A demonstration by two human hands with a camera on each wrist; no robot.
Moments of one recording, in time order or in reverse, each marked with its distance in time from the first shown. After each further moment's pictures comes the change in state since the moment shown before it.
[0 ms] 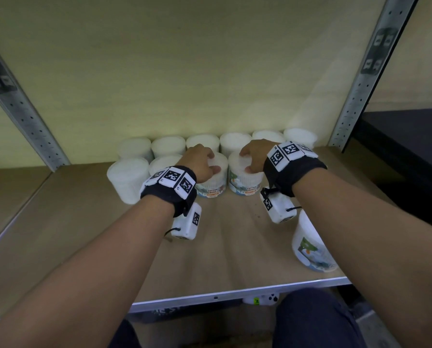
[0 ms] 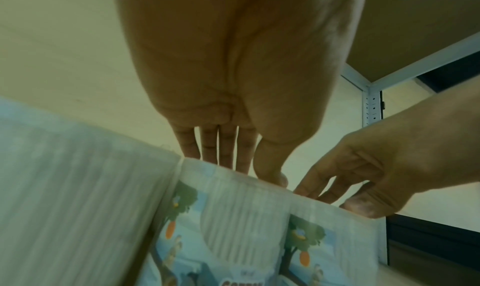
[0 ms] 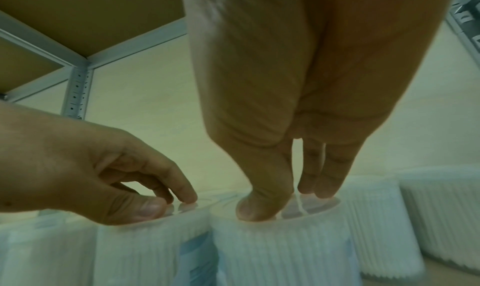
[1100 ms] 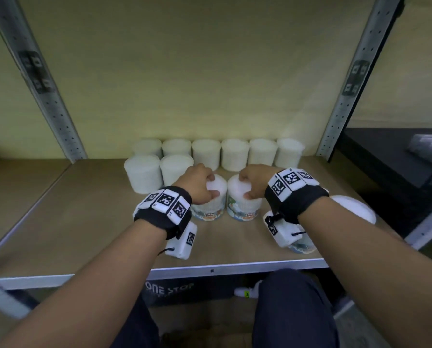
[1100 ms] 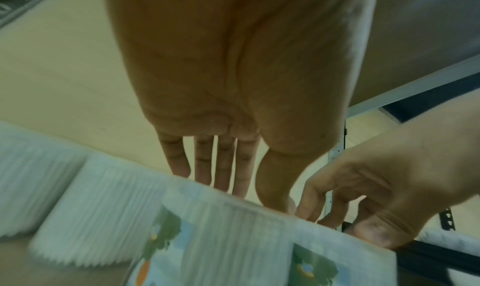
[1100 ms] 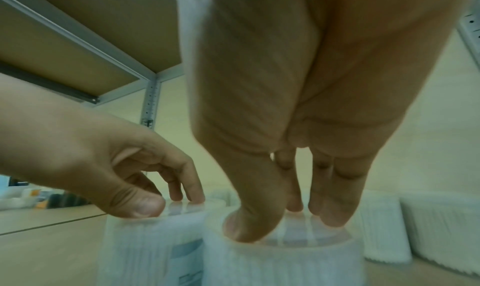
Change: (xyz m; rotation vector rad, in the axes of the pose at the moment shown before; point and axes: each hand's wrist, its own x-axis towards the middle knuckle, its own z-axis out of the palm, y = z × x) left_hand -0.100 0.009 -0.006 -0.015 -0.056 0.041; right_hand -0.097 -0.033 0.007 -0.102 -0.094 -0.052
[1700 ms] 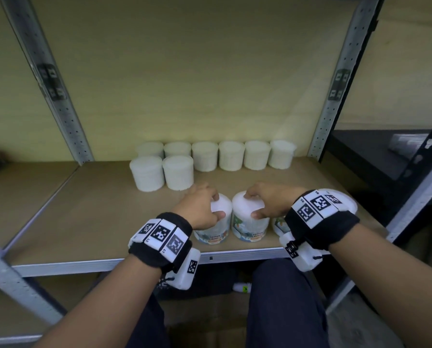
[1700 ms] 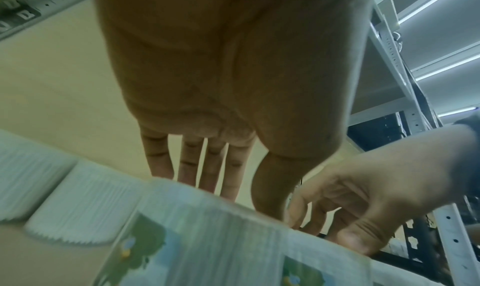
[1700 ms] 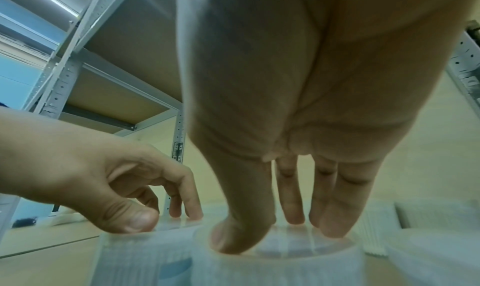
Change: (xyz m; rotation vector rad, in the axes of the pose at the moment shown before) left_hand -0.081 0.026 0.016 -0.003 0.012 0.054; right_hand -0.088 0.001 0.019 0.115 -0.046 -0.043
